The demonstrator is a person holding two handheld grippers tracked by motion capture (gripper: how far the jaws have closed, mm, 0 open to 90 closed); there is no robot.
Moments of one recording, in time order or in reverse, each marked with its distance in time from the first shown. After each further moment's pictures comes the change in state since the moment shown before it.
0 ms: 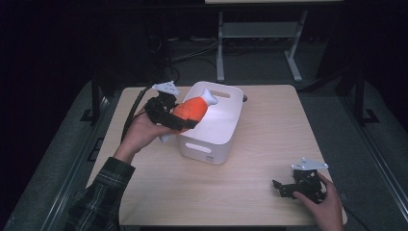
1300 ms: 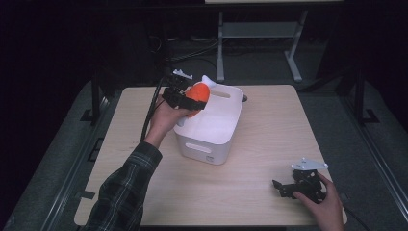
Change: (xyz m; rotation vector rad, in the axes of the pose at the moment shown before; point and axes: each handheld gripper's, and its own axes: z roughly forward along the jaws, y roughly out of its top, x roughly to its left) left arm 0.045 0.022 0.062 0.025 0.213 -0.224; right arm 0.000 0.000 0.000 -0.001 0.001 0.001
